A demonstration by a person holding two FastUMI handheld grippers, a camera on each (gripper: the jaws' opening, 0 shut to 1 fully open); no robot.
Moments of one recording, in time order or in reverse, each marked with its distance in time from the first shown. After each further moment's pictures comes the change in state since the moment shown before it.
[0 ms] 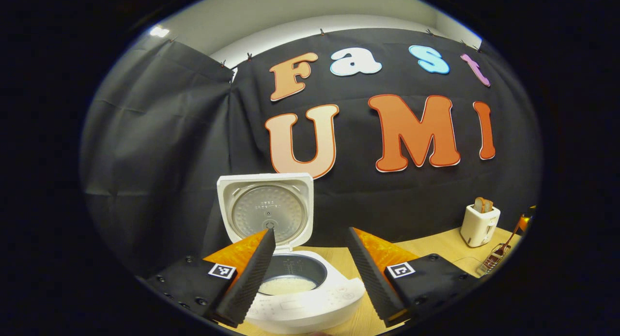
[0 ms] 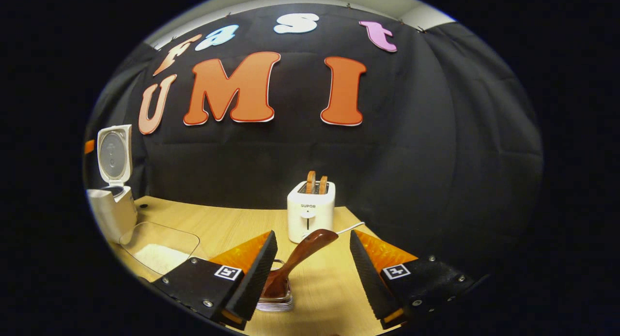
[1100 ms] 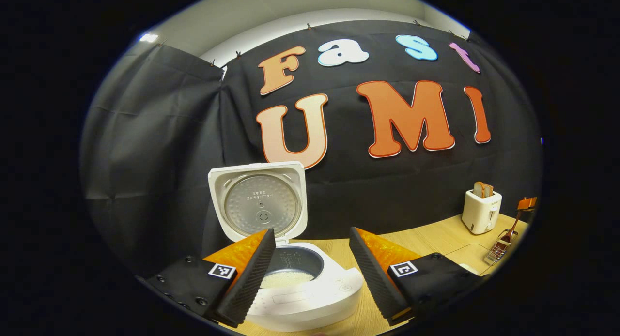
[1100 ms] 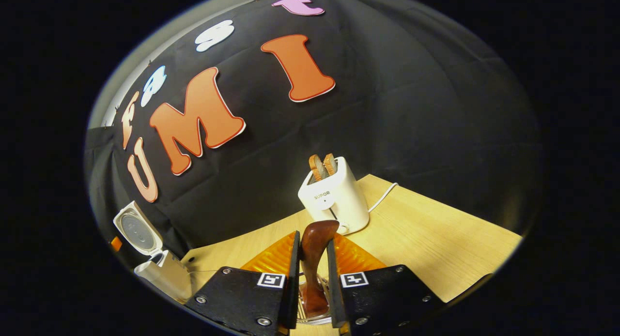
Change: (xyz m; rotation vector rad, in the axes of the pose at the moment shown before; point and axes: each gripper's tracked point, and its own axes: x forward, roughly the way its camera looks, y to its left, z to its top) left arm -0.002 -0.013 -0.021 0.043 0.038 -0.013; right arm 0.039 0.014 -0.013 0.460 0.082 0.108
